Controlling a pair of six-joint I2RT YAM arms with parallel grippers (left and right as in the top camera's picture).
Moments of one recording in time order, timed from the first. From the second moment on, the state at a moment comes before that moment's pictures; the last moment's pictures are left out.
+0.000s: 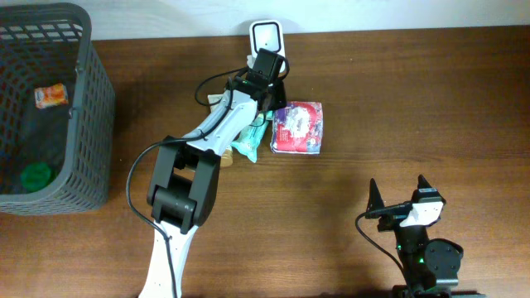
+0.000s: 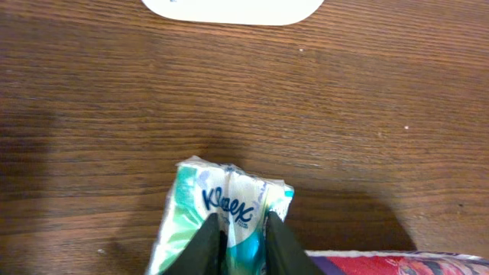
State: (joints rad) left arm -0.46 2.36 1.91 -0.54 -0.04 -0.52; right arm -0.03 0.01 0.01 -0.07 -0.09 0.02
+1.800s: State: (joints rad) left arm 0.52 2.26 1.91 -0.56 -0.06 -0.64; right arm -0.03 0.01 0.01 -0.07 -0.09 0.02
